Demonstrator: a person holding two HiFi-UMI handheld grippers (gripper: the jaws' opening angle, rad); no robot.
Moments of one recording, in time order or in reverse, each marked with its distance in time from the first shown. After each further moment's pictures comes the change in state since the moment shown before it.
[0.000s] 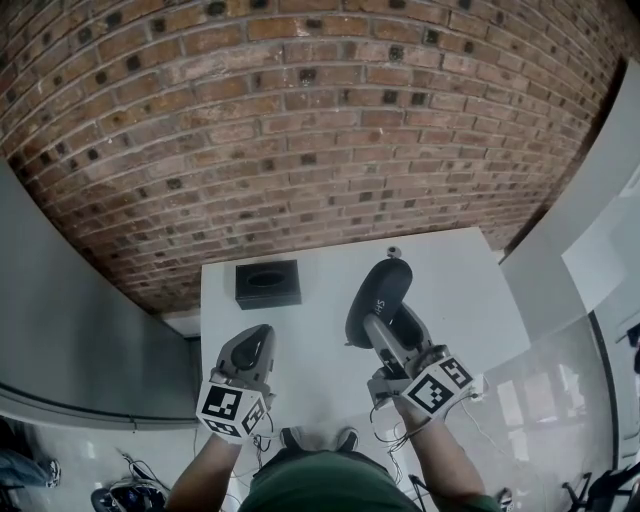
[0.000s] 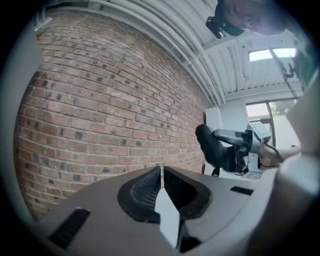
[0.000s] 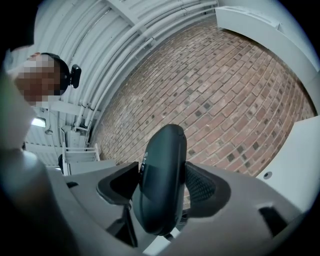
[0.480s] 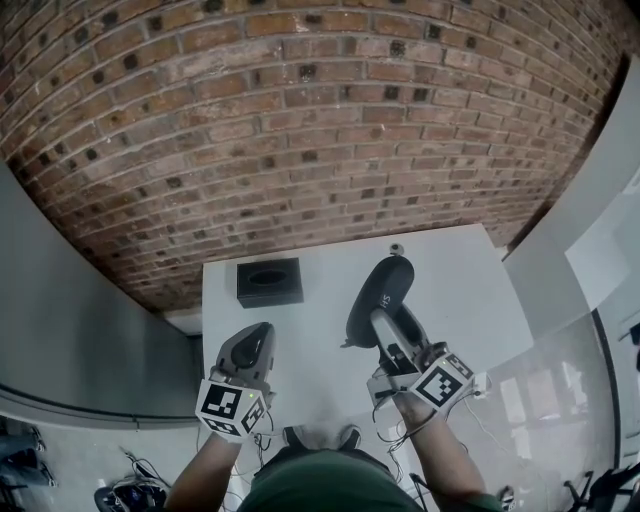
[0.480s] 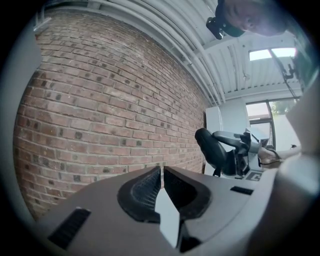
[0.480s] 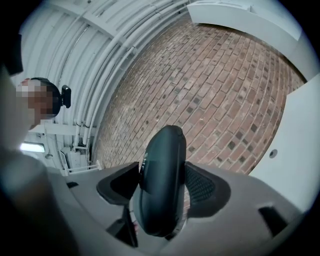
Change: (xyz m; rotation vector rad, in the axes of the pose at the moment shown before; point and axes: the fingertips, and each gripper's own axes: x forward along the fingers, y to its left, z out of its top) left arm 0.003 0.002 0.002 0.004 0.006 0.001; right arm 0.001 -0.015 -0.003 0.205 -0.049 0.022
